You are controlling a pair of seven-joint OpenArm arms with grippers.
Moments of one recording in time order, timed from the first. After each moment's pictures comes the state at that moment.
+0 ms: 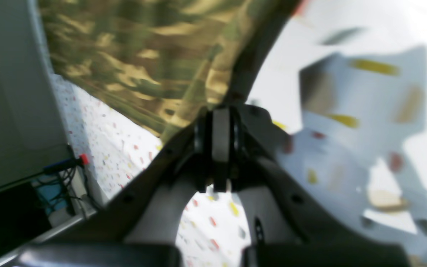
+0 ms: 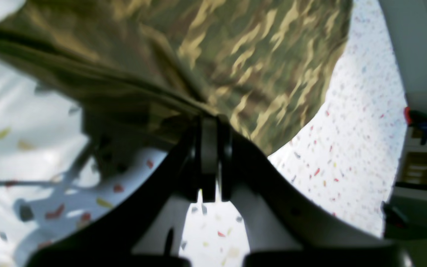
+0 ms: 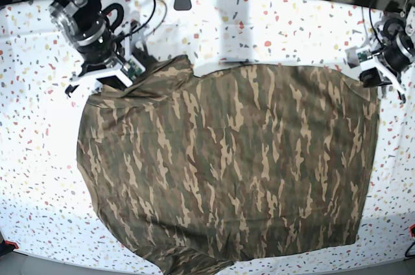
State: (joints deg) left arm 15.0 -47.6 12.4 82.2 34.2 -15.7 -9.2; right arm -21.3 34.6 -14.4 117.6 -14.5 10.5 -35.1
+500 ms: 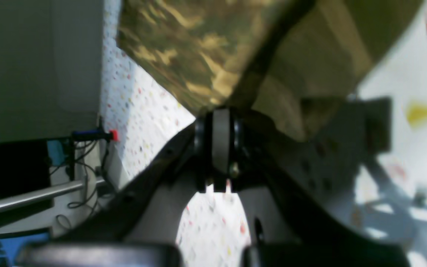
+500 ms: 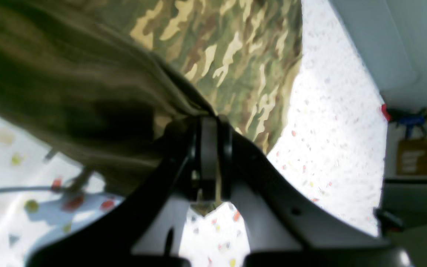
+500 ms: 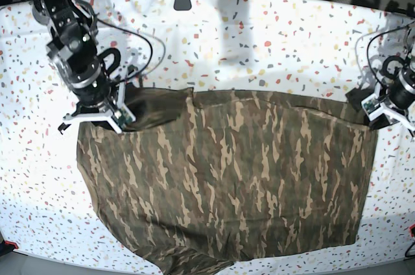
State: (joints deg) left arm 3.7 -44.6 12.5 81.8 20.8 -15.7 -2.1; right arm -6.9 32.0 -14.5 107.8 -9.5 10.1 -34.4
